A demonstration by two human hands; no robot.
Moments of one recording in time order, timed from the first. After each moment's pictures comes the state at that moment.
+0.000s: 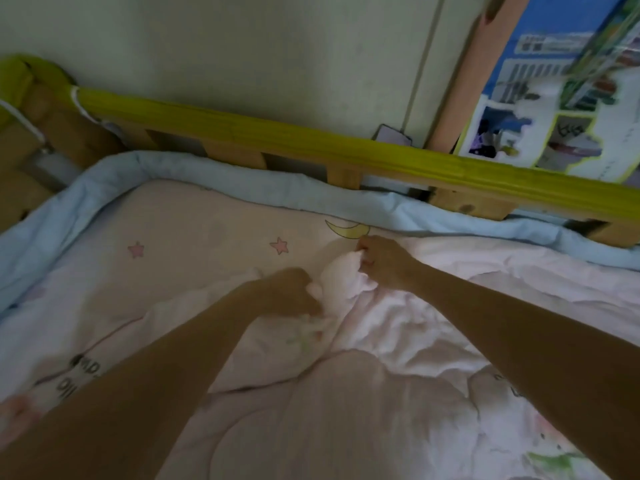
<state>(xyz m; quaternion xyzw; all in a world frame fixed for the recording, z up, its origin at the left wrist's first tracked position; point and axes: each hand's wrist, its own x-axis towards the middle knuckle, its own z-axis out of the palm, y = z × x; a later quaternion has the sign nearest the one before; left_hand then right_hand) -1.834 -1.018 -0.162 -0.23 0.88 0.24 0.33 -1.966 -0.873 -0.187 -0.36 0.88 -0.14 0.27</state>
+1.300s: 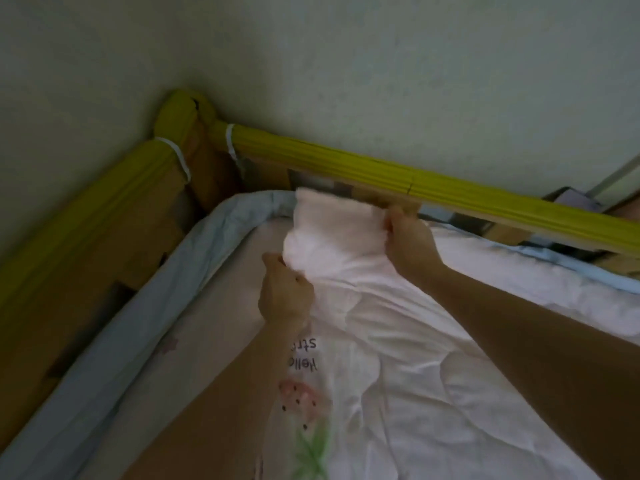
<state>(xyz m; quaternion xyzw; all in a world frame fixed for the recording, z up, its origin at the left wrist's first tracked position) -1.760 -1.254 -0.173 -0.48 0.77 0.41 -0.11 -1.909 -1.135 -0.145 -0.26 0.95 -0.17 0.07</state>
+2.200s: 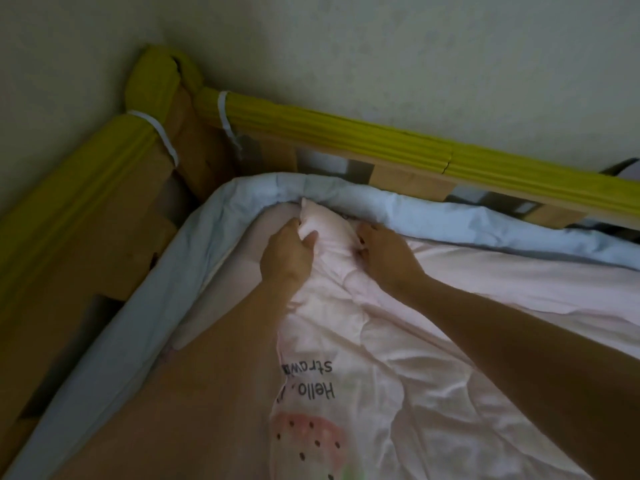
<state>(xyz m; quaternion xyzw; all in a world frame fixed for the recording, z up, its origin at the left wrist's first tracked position) -1.800 -1.317 -0.201 -0.38 0.85 0.35 -0.02 -1.893 -1.181 -0.218 -0.37 0.91 -0.15 0.10</state>
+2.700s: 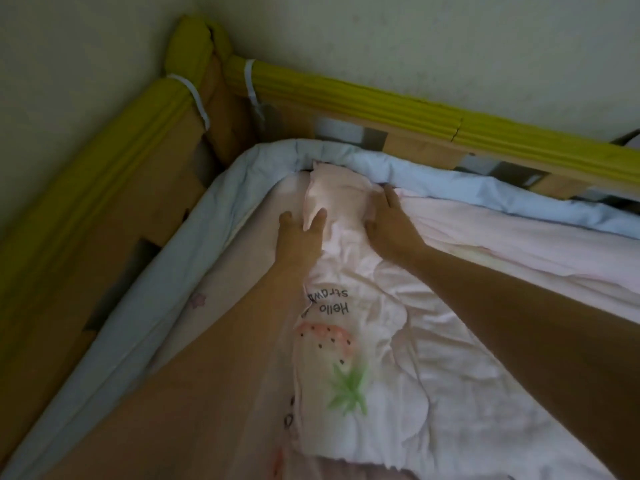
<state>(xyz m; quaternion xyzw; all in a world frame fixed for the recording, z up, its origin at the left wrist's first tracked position) -1.753 -1.291 -0.183 -0.45 0.67 0.59 -0.02 -1.860 -1.177 -0.195 -0.30 0.91 -0.21 0.17</state>
